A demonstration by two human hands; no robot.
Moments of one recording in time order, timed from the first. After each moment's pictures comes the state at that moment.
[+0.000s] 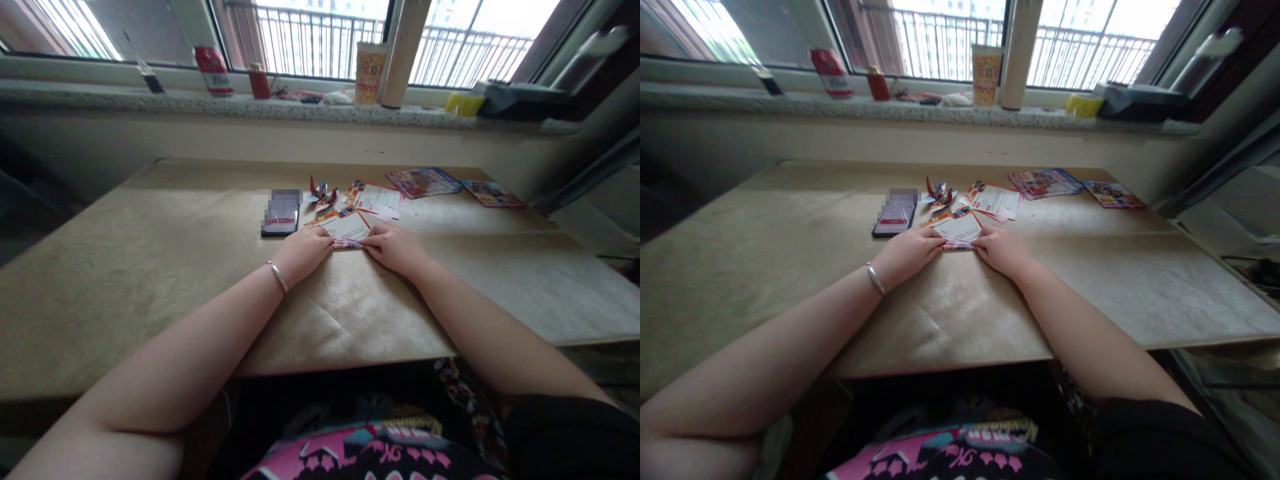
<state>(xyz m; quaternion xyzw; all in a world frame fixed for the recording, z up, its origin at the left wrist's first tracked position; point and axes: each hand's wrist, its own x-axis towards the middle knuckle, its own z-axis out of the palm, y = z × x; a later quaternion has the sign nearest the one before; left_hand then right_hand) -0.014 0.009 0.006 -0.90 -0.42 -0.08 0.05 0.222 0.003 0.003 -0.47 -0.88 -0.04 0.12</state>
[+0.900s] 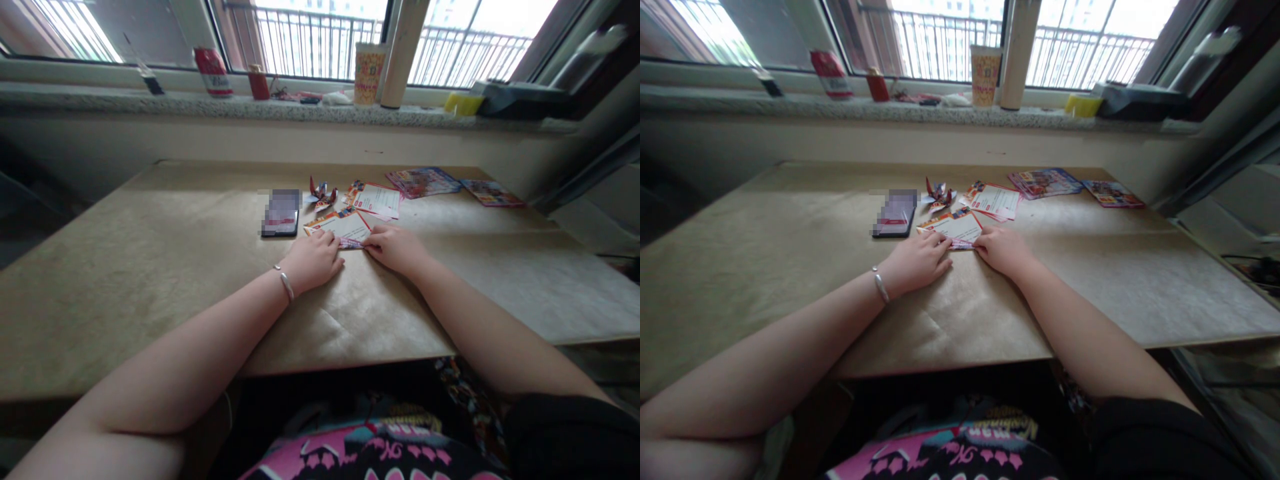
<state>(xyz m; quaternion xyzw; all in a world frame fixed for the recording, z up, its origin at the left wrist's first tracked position) 0.000 -0.012 0.007 -0.91 -0.41 -0.04 0.10 0.220 -0.002 0.012 -0.49 -0.87 -0.05 0.09</state>
